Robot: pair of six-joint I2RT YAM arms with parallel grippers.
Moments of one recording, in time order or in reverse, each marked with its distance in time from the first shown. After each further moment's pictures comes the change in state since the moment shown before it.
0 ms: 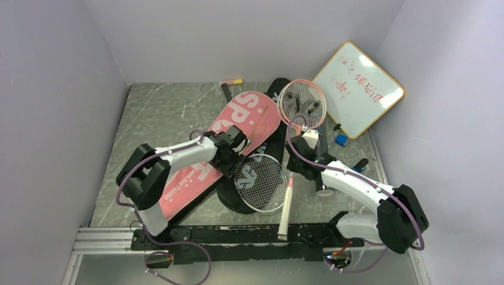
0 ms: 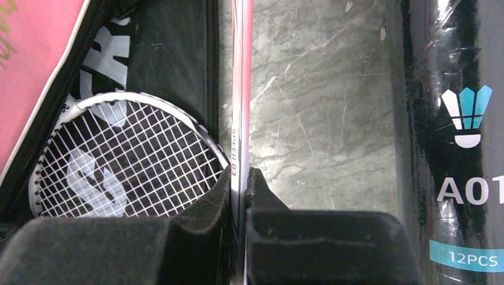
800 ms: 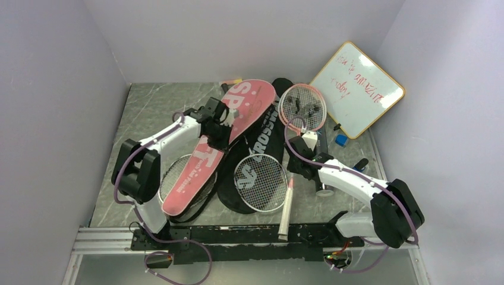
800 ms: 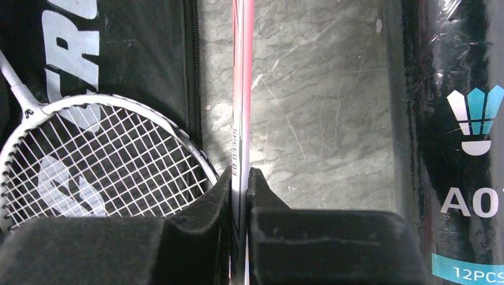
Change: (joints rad) left arm 0.214 0.042 0.193 -0.039 0.330 -0.051; right arm -0.017 0.056 -0.019 0.026 -0.011 -0.014
